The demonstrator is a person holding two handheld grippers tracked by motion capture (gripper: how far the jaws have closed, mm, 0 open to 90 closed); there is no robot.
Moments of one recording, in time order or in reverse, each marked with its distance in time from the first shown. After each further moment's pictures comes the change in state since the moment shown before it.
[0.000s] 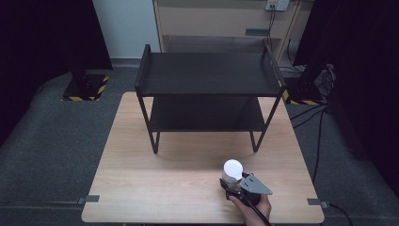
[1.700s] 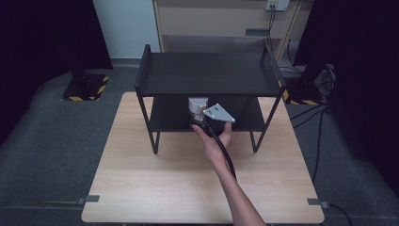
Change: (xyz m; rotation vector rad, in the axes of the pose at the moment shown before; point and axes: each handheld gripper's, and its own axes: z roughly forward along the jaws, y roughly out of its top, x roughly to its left) left arm 0.002 -0.003 0.001 -0.024 0.006 0.027; right arm 0.006 0.171 0.139 -0.164 -0.066 0.062
